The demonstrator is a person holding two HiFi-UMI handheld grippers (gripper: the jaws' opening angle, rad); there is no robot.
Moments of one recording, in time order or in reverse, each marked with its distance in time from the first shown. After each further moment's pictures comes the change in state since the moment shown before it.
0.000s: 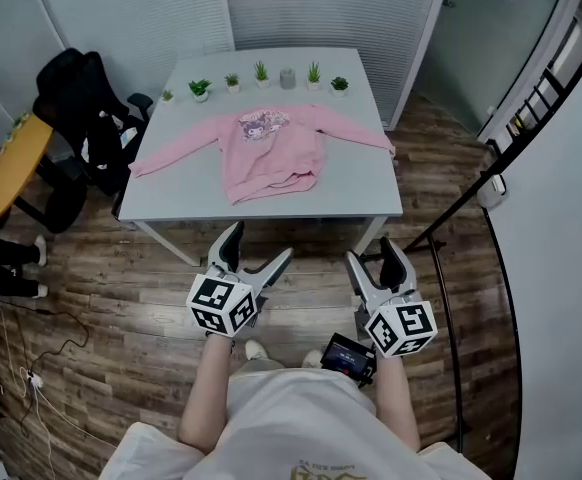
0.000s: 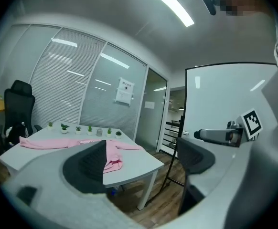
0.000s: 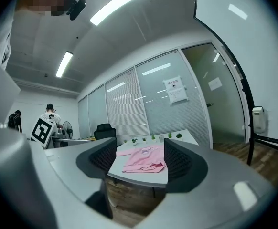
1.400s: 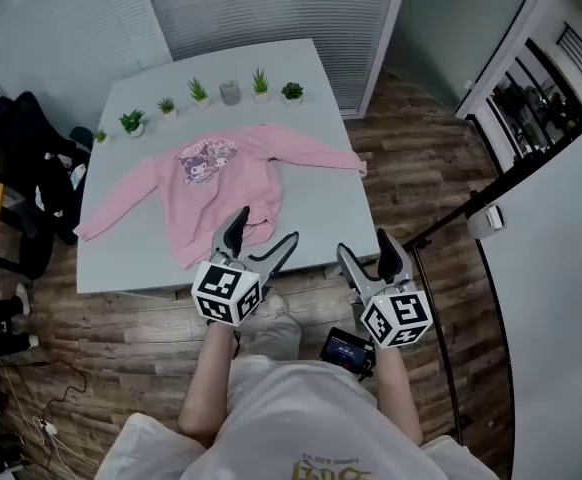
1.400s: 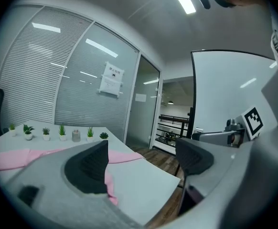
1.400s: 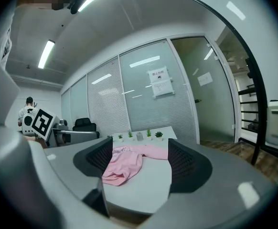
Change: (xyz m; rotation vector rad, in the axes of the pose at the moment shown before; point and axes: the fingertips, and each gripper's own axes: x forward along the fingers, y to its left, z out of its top) left arm 0.266 0.037 0.010 0.057 0.076 -0.156; right arm 0.144 -0.186 -0.002 0.014 0.063 -0.147
